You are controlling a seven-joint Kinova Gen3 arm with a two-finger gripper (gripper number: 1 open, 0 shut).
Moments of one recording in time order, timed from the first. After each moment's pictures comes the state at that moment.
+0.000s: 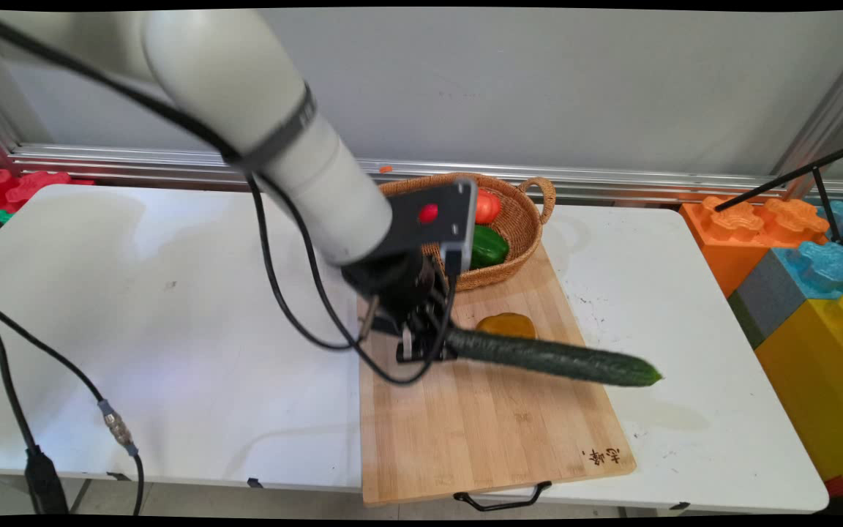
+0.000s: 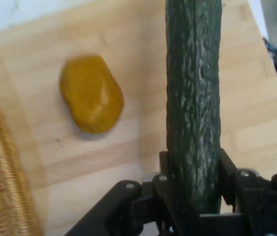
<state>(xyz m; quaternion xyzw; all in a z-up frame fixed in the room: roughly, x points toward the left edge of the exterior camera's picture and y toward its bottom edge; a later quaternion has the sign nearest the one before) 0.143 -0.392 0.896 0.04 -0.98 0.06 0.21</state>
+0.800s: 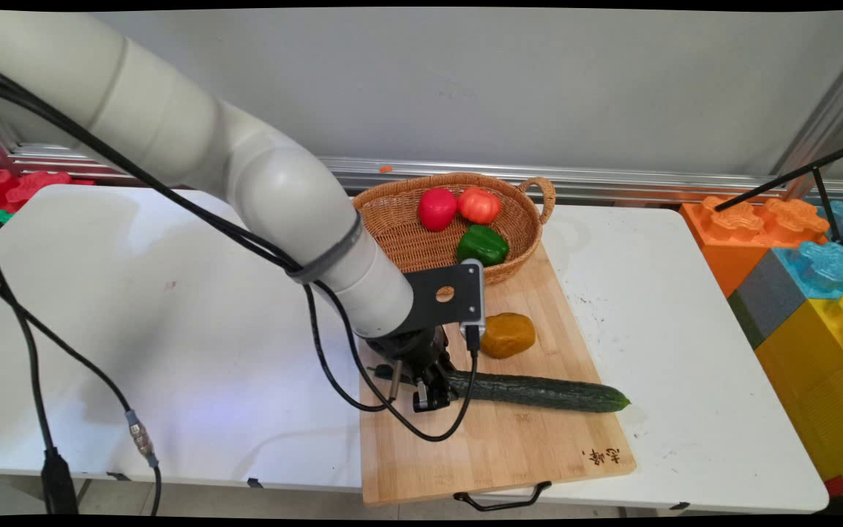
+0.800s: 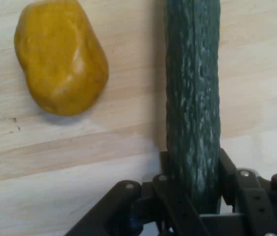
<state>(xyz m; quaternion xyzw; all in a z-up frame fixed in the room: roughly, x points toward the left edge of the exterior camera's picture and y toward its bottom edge) 0.121 -0.387 0.804 0.09 -0.98 0.06 0.18</state>
